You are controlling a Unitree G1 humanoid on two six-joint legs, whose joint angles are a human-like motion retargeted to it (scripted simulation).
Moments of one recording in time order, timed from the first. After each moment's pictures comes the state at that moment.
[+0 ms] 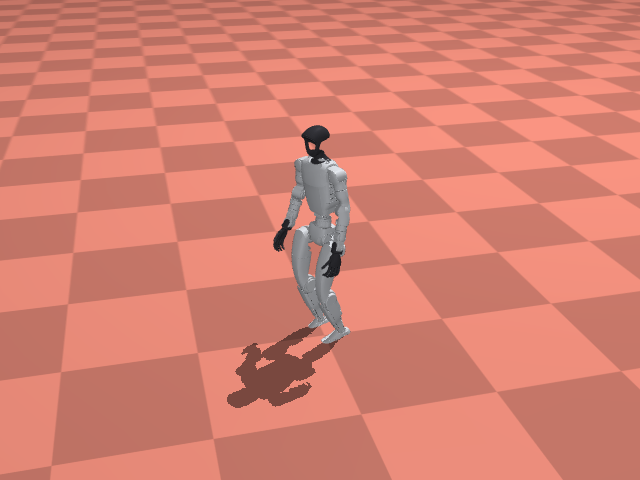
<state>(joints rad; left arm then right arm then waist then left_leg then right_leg) -0.04 0.21 -0.34 1.21 -0.31 -0.12 0.11 -0.02 -0.28 0.35 1.14 0.21 -0.10 -0.19 -0.03 0.07 0.17 -0.02 -0.07 -0.03 0.54 -0.51 0.07 0.05 0.02 -0.06 0.38 -0.35 0.09</state>
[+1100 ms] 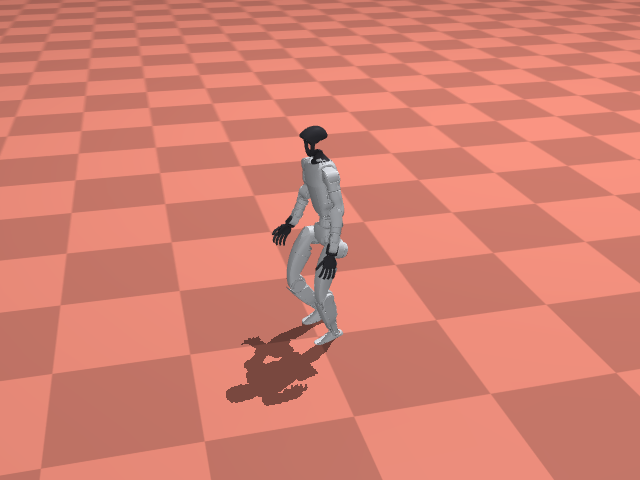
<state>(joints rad) -0.05 0.26 -0.40 1.24 -0.21 -0.11 0.15 -0.10 -0.29 0.28 1.10 0.39 -0.15 -0.26 -0.16 0.02 0.17 -0.18 -0.11 0.15 0.54 -0.45 0.06 -0.33 -0.15 -0.03 1.01 -0.55 0.10</state>
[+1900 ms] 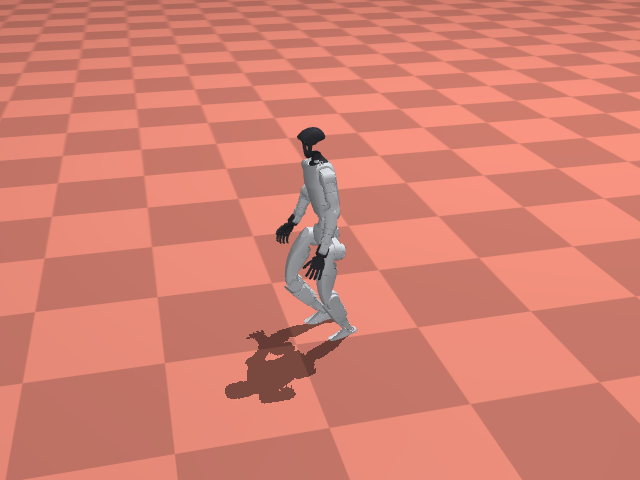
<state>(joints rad) -0.09 0.31 -0.36 1.12 -0.13 -0.11 0.12 -0.04 -0.39 0.27 1.05 0.23 -0.13 -0.19 -0.14 0.02 0.20 -0.02 -0.10 0.15 0.57 -0.63 0.08 -0.34 -0.22 -0.13 1.09 -0.51 0.09</state>
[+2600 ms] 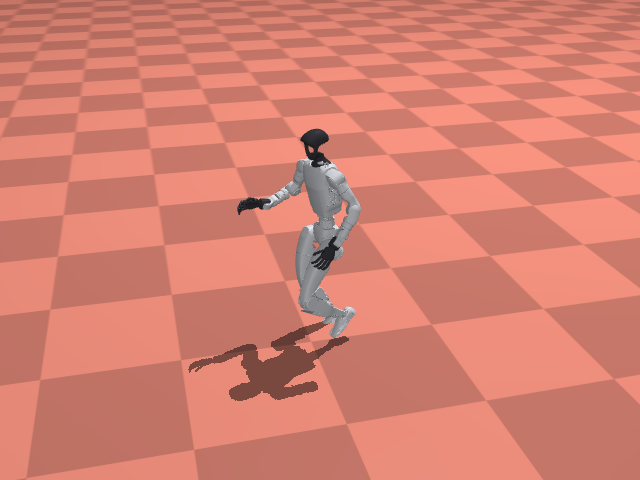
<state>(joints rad) 0.25 0.39 -0.22 0.47 -0.14 -0.19 0.13 -0.23 -0.54 0.20 0.28 0.06 -0.21 -0.45 0.08 0.05 0.17 -0.61 0.19 0.09 1.60 -0.38 0.11 -0.18 0.12 -0.01 0.83 -0.52 0.01</state>
